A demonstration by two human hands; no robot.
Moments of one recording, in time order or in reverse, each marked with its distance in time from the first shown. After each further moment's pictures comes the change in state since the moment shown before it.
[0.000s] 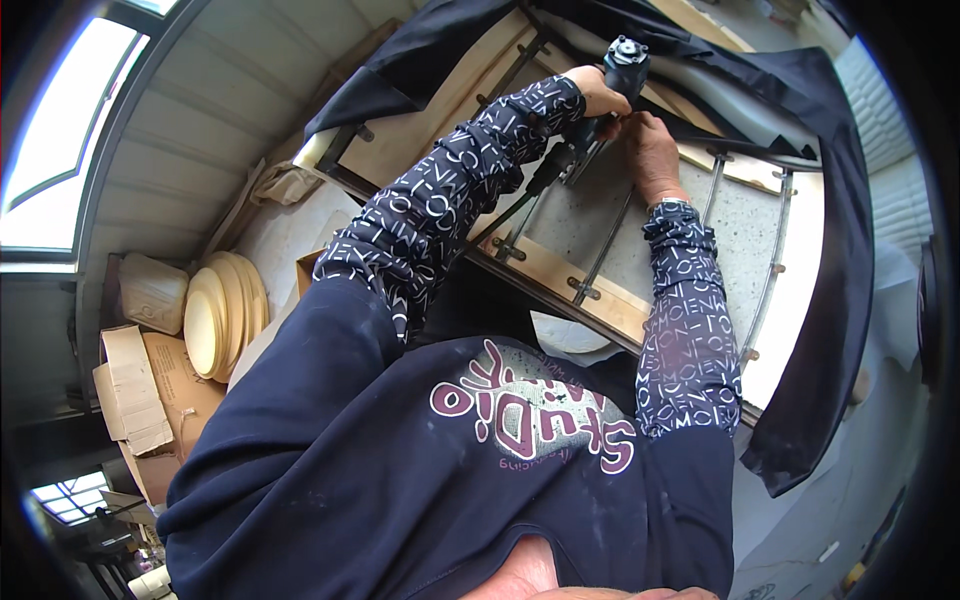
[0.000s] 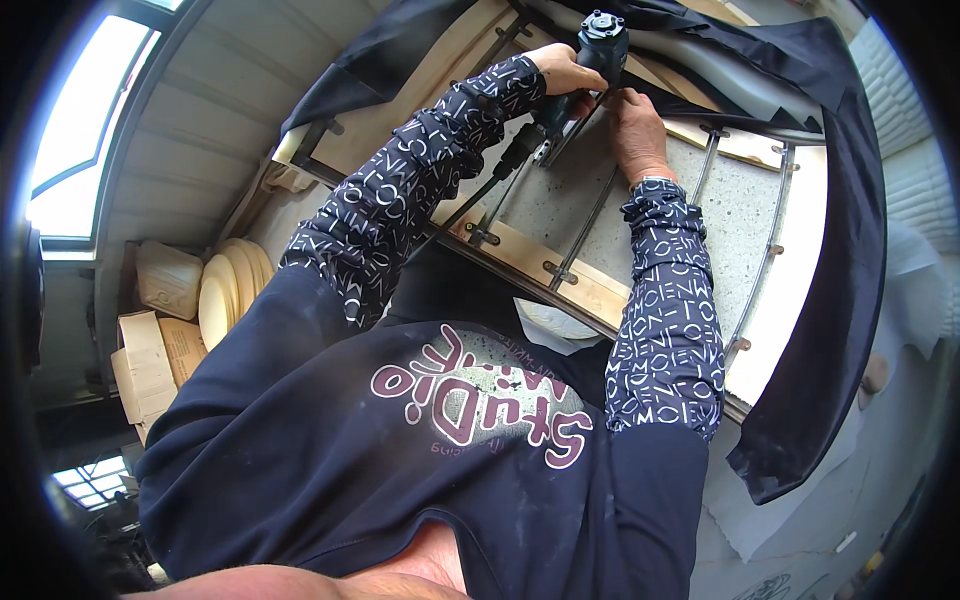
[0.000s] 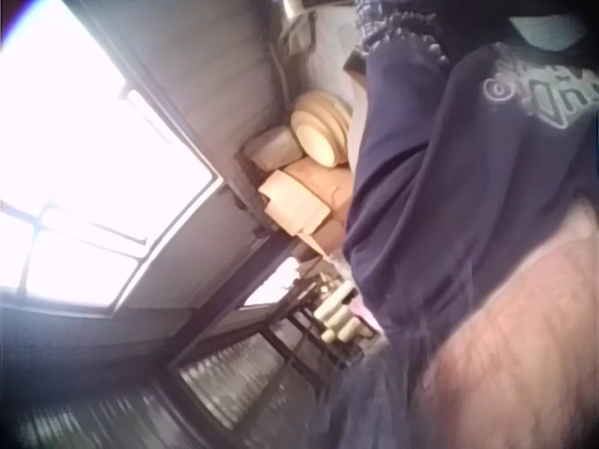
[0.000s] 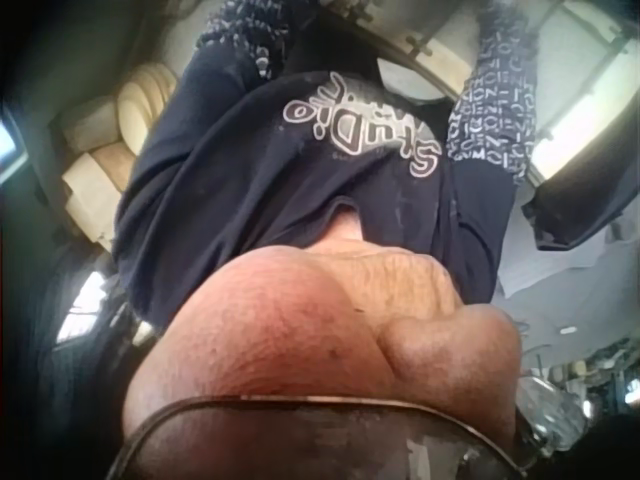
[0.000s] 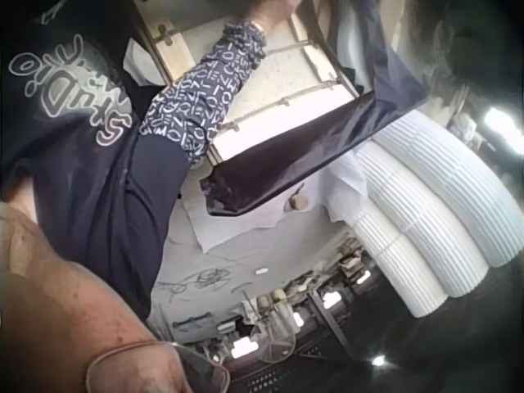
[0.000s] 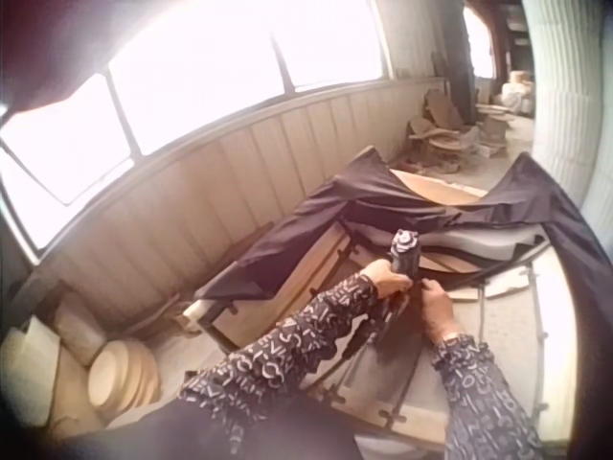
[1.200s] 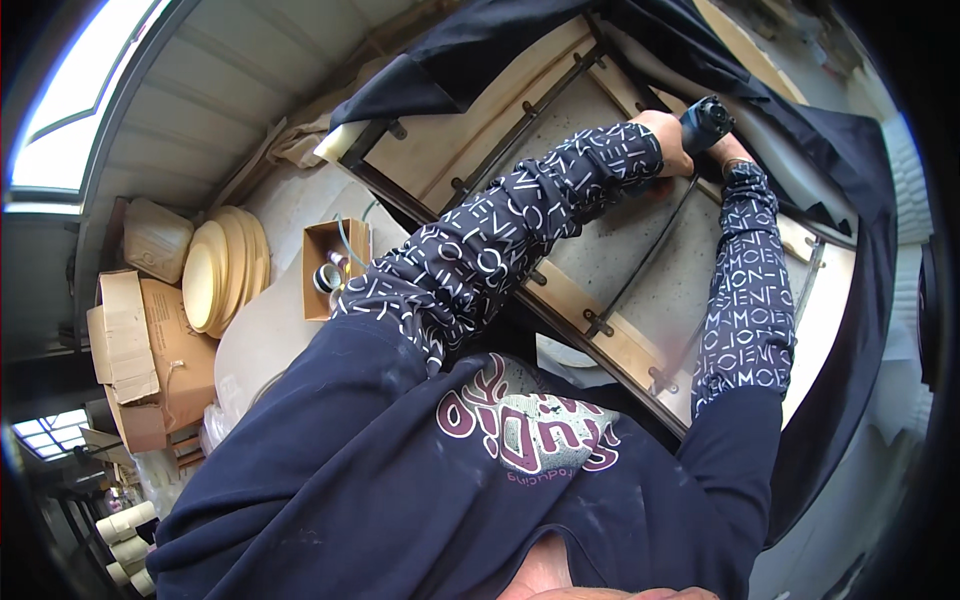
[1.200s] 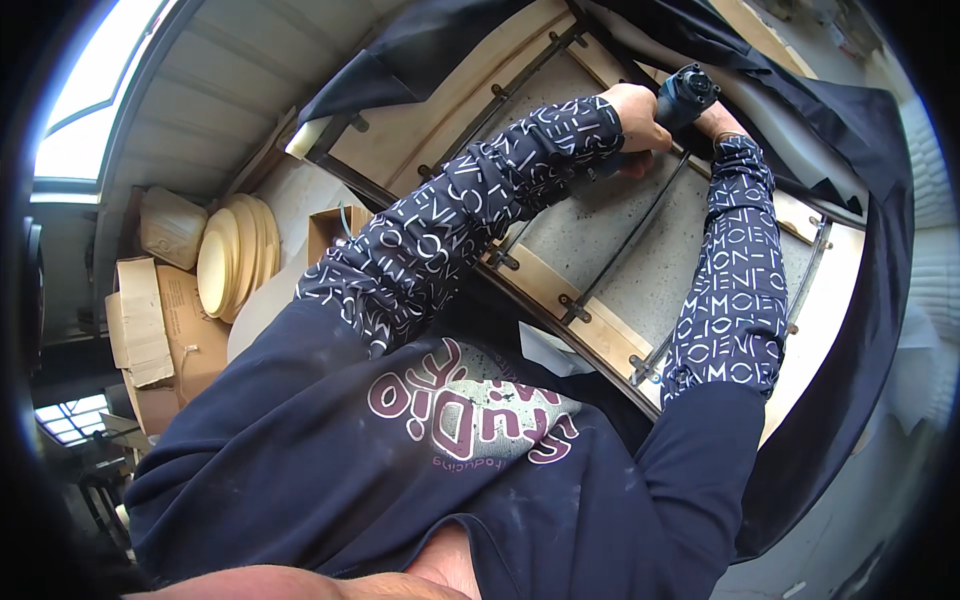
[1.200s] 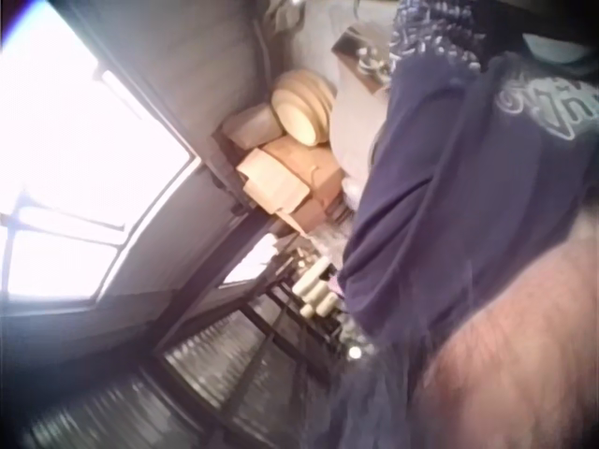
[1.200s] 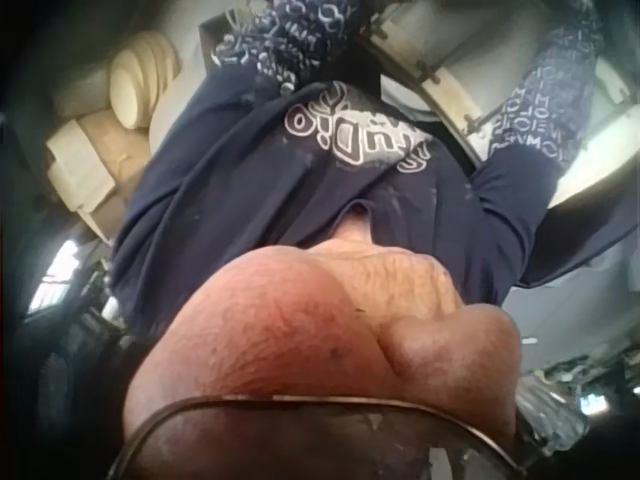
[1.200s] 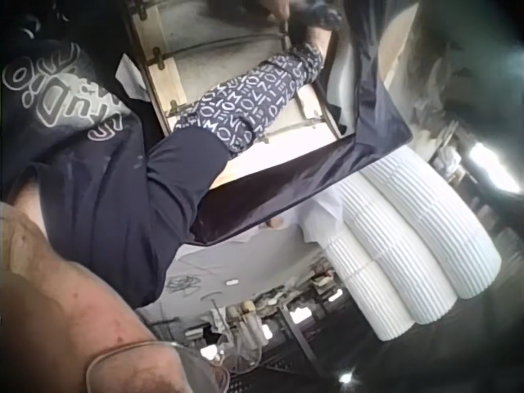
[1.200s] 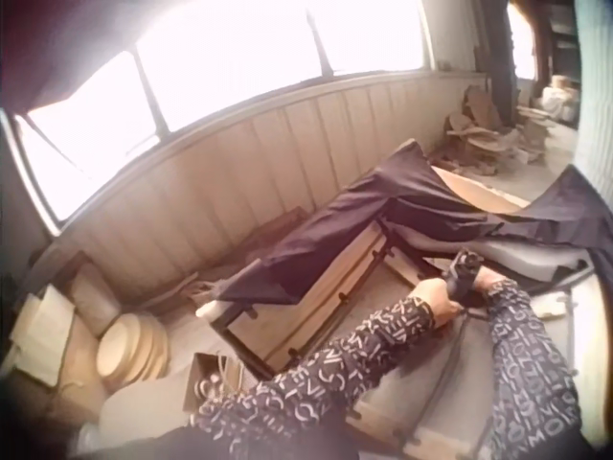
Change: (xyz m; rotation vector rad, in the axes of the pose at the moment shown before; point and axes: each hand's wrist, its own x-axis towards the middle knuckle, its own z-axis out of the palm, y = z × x) left_hand -0.026 0.021 0.013 0.200 0.002 -0.066; right_hand 0.122 0.088 0.024 0.175 -0.780 -0.078
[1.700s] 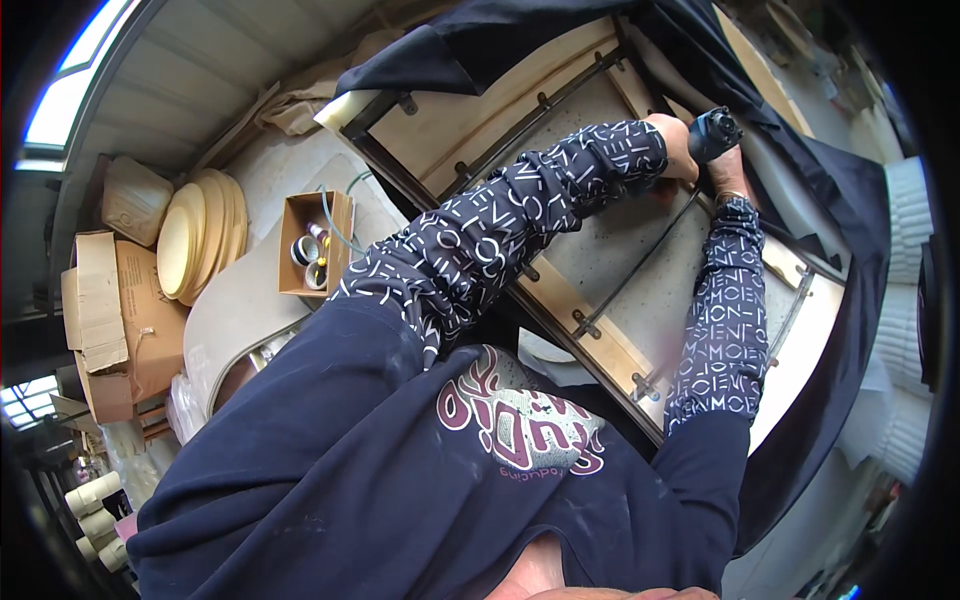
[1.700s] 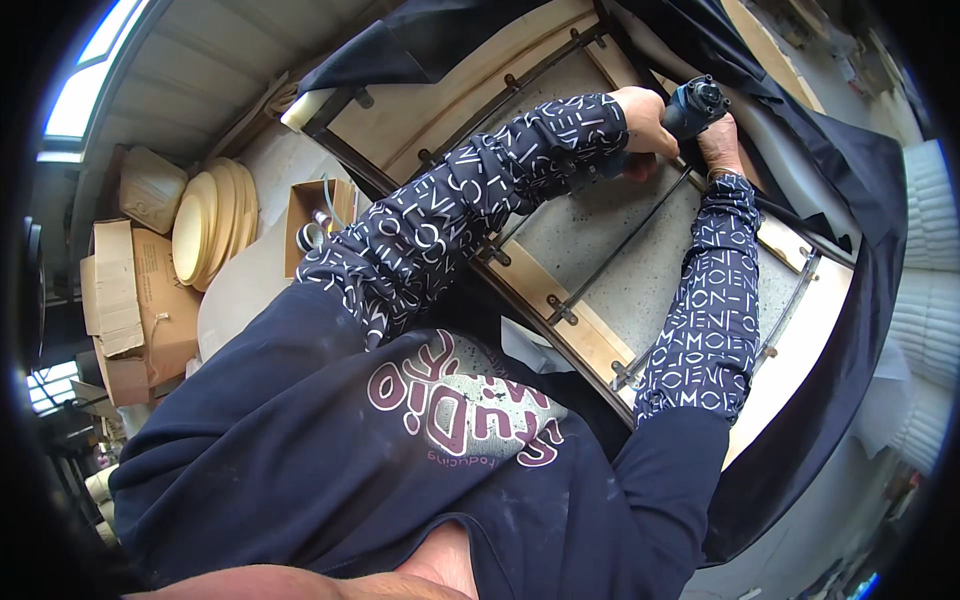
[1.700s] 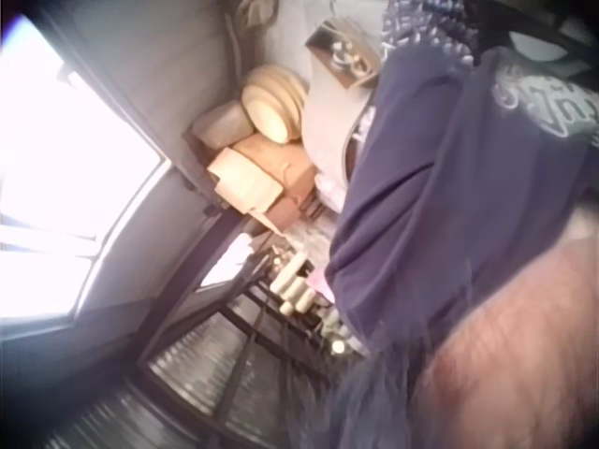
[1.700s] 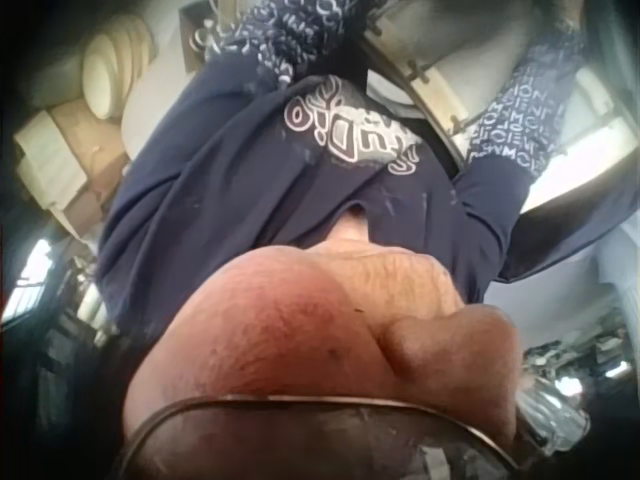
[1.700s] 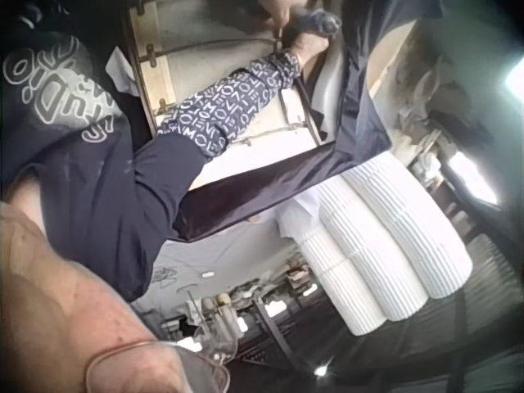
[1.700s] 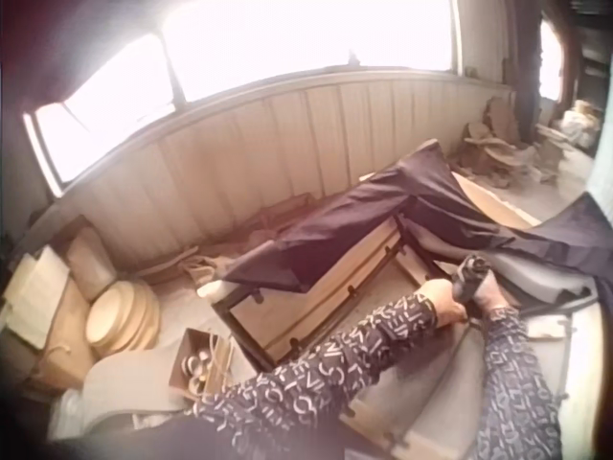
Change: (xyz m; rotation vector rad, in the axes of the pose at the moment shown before) left_hand -0.003 0.001 -0.008 -0.180 -0.097 0.000; right_hand -0.007 0.042 0.034 0.276 0.520 -0.081
